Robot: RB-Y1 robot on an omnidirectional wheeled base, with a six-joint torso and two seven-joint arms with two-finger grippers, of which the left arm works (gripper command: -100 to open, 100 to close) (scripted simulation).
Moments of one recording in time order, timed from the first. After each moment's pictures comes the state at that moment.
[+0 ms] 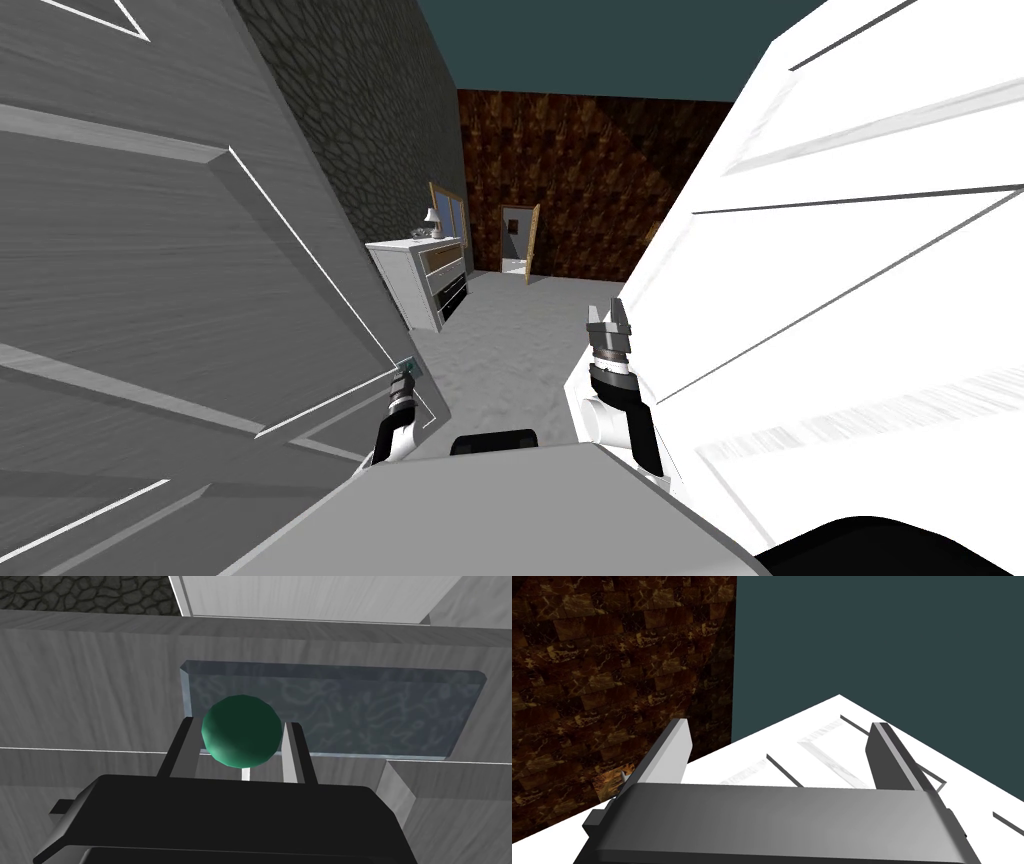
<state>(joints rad) -0.05 0.08 0.31 -0.73 0.30 -0.81 -0.17</state>
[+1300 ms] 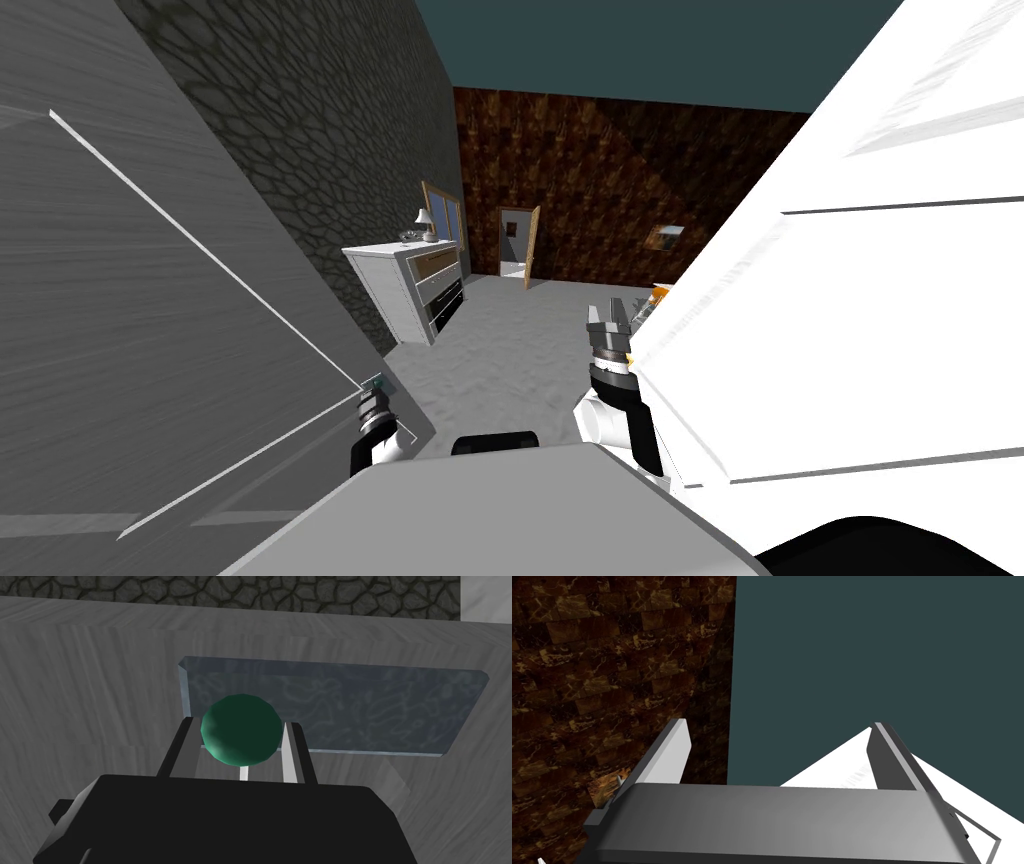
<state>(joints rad) 0.01 0.04 0.48 -0.81 0.45 -0.78 -0.29</state>
